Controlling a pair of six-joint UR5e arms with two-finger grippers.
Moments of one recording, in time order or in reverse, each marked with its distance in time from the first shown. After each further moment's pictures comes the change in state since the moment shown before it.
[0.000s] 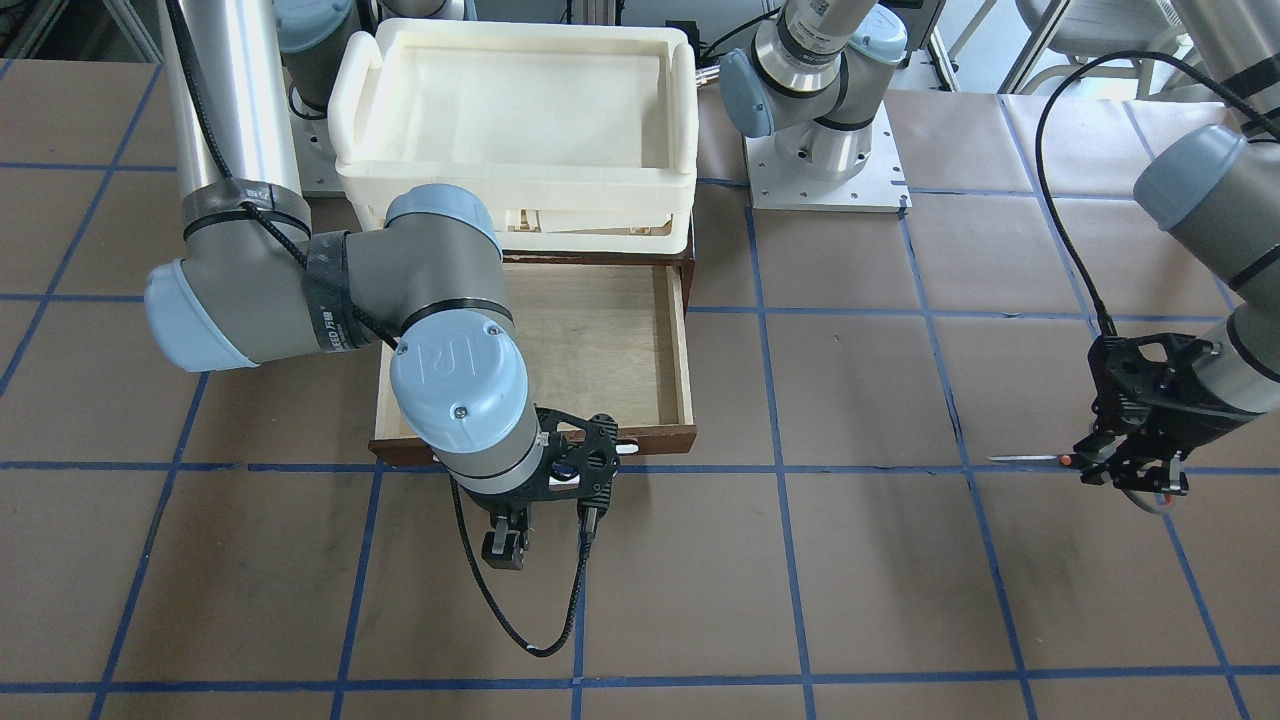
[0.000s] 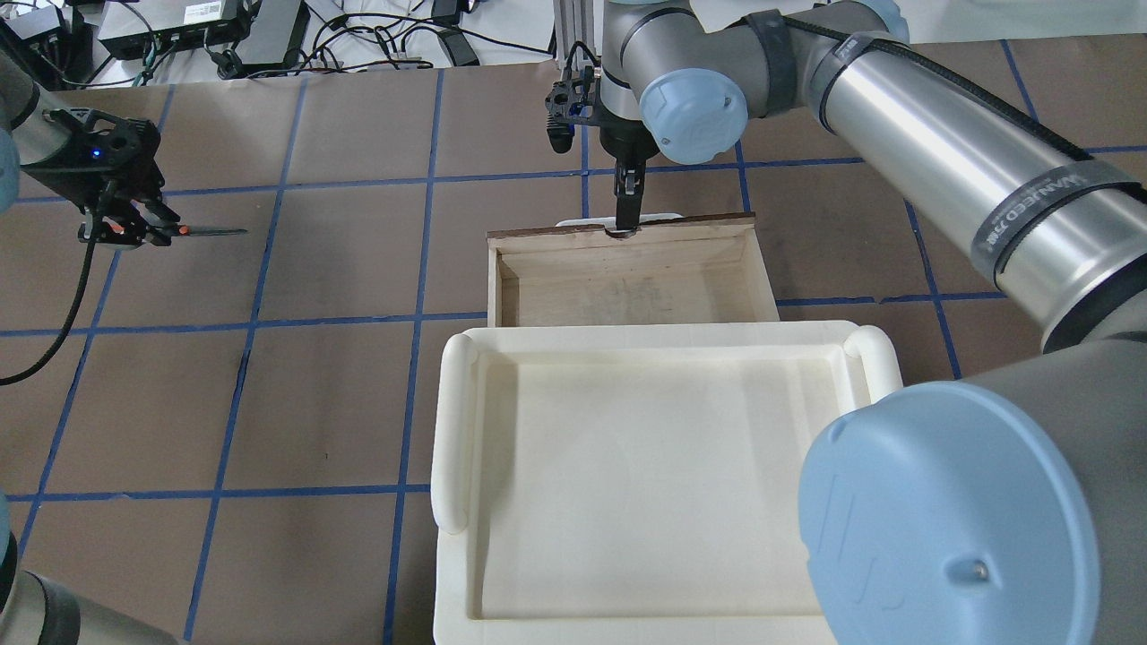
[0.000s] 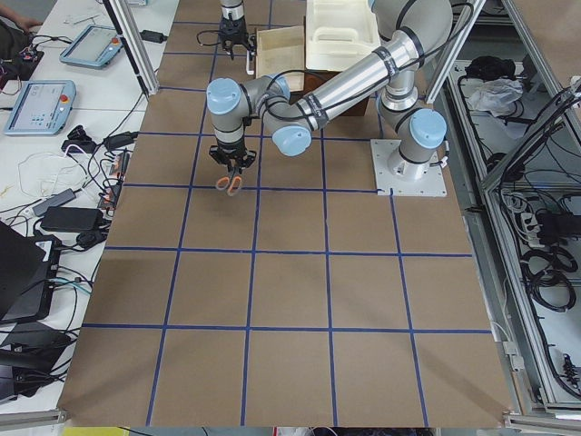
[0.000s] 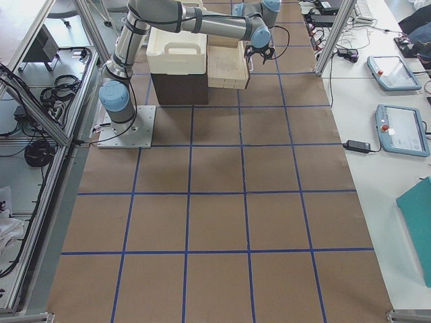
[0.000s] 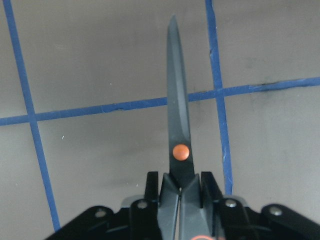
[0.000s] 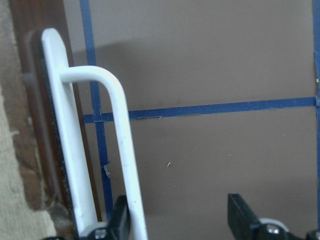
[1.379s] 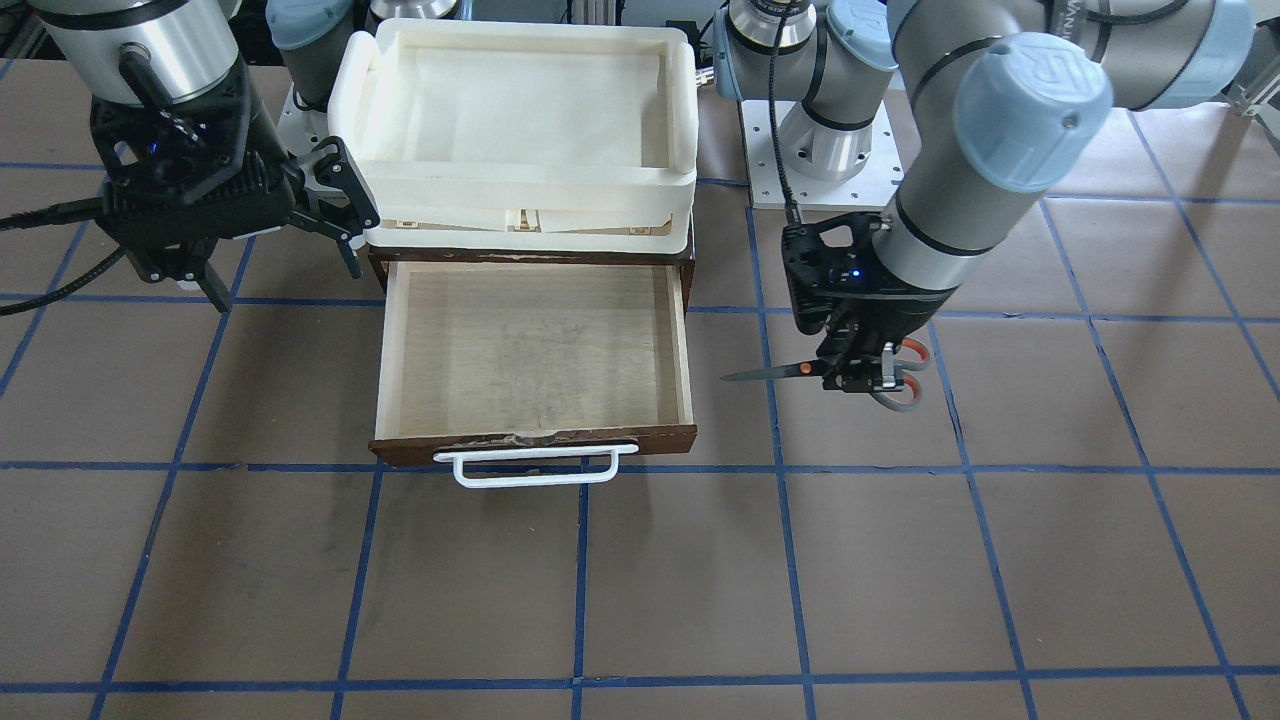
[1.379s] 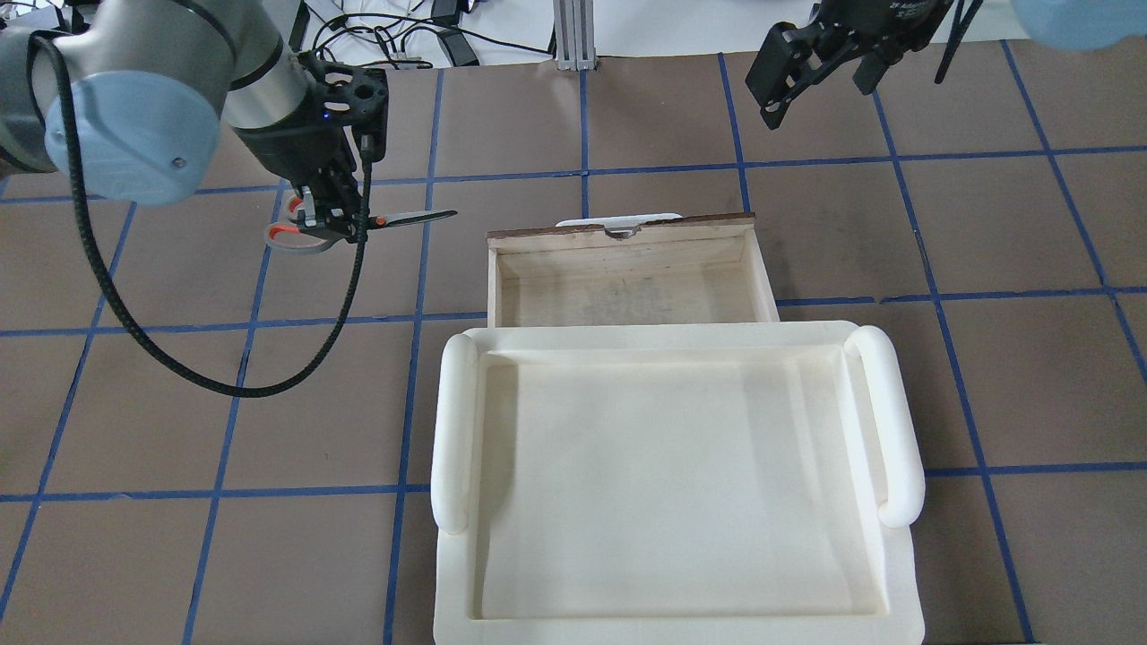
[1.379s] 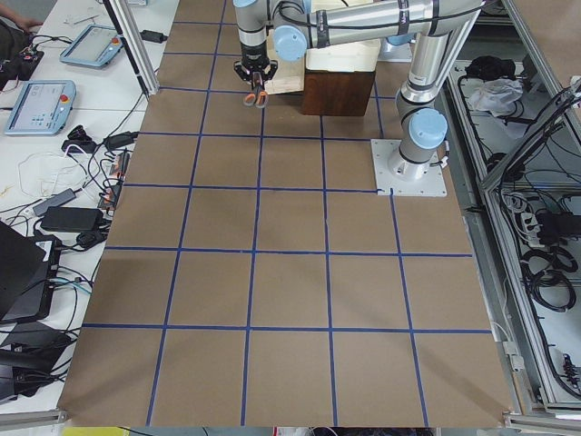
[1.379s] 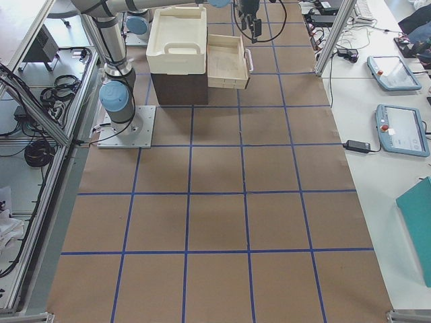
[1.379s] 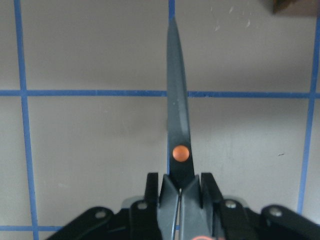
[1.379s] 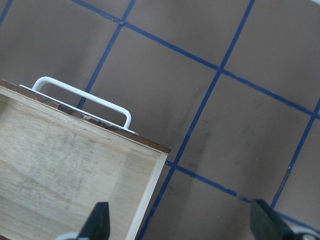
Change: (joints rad) left arm -0.493 0.155 0.002 -0.189 0.010 -0.661; right arm -0.210 -0.484 0.087 0.270 -0.026 0.936
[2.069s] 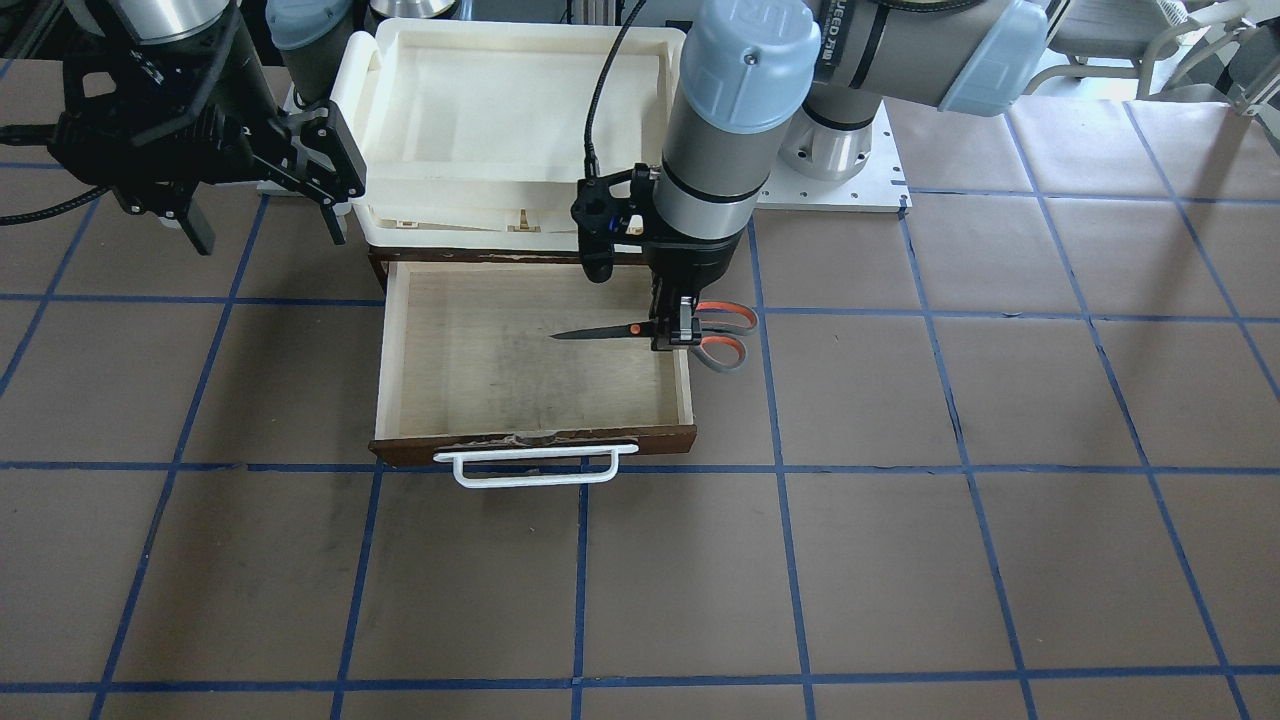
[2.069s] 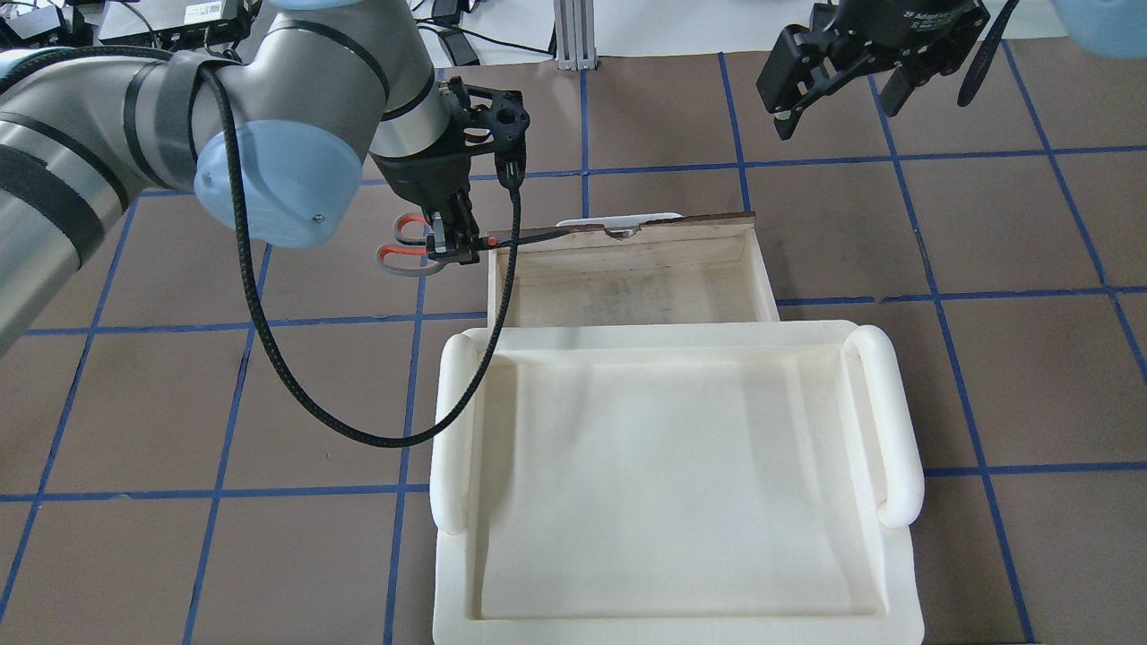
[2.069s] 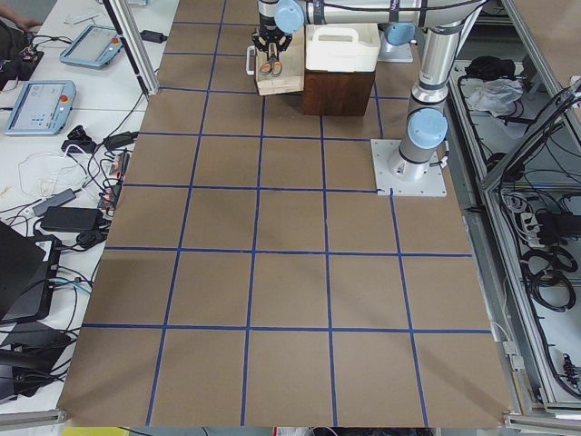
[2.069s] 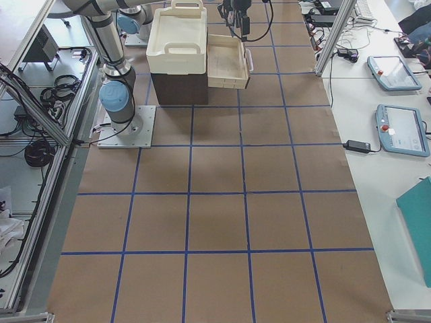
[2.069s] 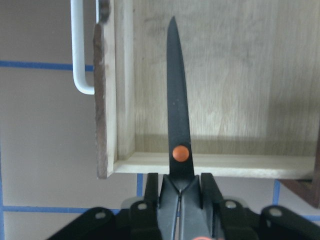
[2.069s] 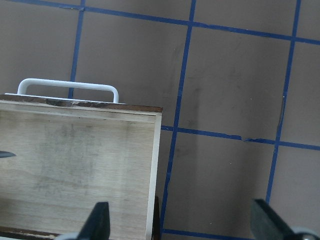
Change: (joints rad) left arm -0.255 -0.035 -0.002 0.075 -0.032 -0.237; right arm 0.001 -0.046 0.008 0.033 -0.047 0.170
